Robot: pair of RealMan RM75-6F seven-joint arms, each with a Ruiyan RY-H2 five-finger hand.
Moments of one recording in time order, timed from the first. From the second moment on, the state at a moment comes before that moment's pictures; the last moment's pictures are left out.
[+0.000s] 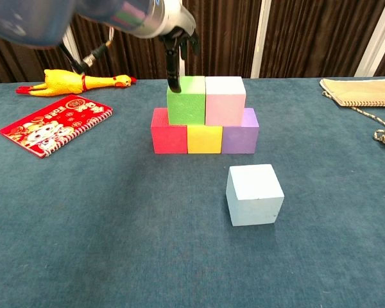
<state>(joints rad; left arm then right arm) -1.47 -1.54 -0.44 -1.50 -0.11 1.10 1.24 0.06 -1.06 0.15 -1.58 -1.18 1.29 0.11</state>
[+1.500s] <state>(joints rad) -0.28 -0.86 -0.08 -1.91 1.34 1.50 0.22 0.26 -1.05 0.07 -1.95 -1.35 1.07 -0.18</state>
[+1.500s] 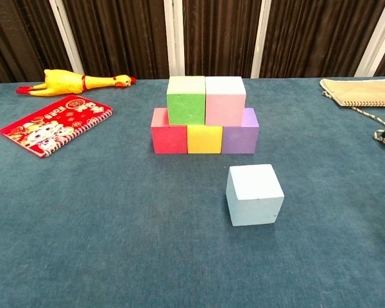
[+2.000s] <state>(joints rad) -0.17 -1.04 -0.07 -1.68 1.33 1.56 0.06 0.34 -1.15 0.10 -2.00 -1.19 1.08 -0.44</state>
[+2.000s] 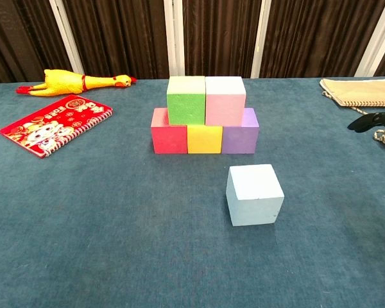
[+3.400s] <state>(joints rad) -0.16 -1.17 -0.15 -1.57 1.25 1.50 0.14 0.70 -1.54 0.18 -1.98 -0.66 1.21 -0.83</state>
